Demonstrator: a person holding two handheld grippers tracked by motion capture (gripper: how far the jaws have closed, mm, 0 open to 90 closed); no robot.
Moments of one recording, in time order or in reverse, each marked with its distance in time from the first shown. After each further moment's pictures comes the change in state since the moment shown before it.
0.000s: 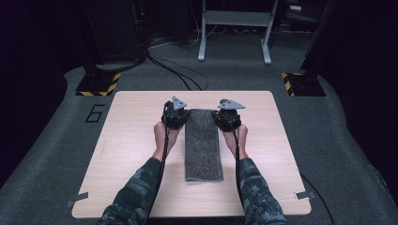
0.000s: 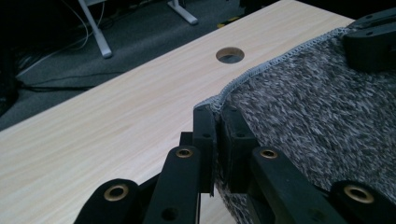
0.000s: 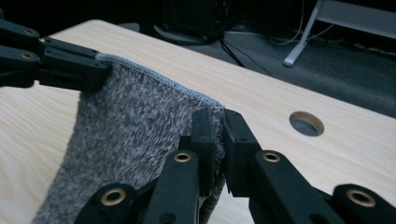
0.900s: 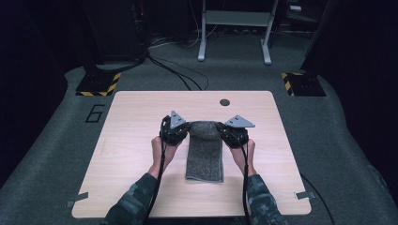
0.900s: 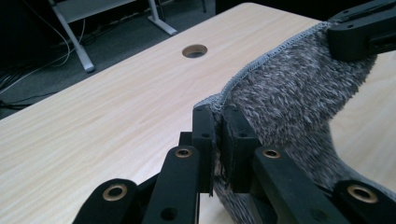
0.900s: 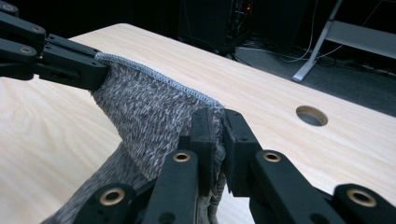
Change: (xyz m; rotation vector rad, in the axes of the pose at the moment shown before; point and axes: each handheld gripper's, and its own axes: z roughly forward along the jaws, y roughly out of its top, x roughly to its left) left arm -0.033 -0.036 -0.038 -0.052 -0.075 0.056; right arm 0.009 -0.041 -0.044 -0.070 0.050 -0.050
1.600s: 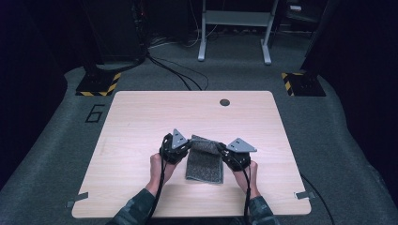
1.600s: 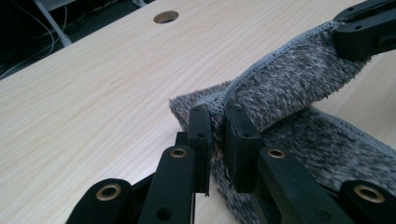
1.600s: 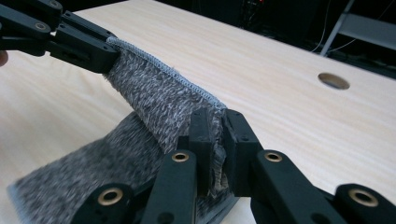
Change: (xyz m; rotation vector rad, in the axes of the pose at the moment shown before) left arm -0.034 -0.037 -0.017 0.065 -0.041 0.046; right arm 0.030 -0.053 -0.033 0.028 0.036 -0.031
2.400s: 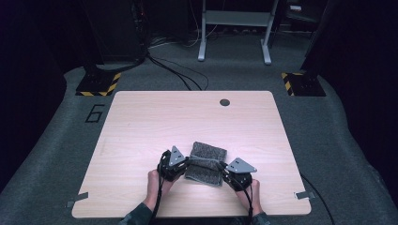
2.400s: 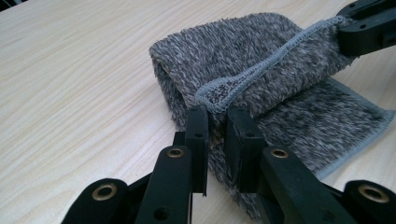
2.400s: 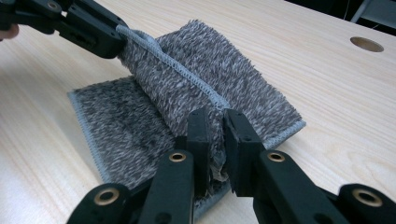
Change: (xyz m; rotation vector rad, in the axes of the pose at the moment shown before) left arm -0.024 -0.040 -0.014 0.052 -0.079 -0.007; right arm 0.028 -0.043 -0.024 0.061 0.041 -0.043
